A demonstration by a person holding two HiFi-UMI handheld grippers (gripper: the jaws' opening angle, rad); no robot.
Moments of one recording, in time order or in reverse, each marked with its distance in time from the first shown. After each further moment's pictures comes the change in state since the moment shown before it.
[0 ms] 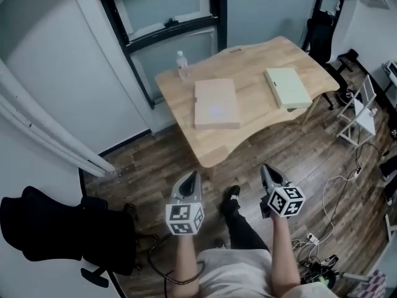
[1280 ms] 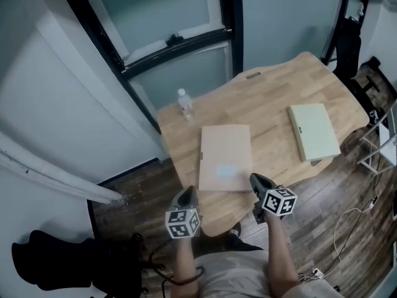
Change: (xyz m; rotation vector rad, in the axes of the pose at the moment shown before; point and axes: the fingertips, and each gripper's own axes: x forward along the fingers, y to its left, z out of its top) left arm 0.307 0.147 -0.002 -0.082 0.198 0.131; right arm 0.347 -0.099 0.058 0.233 0.143 0.218
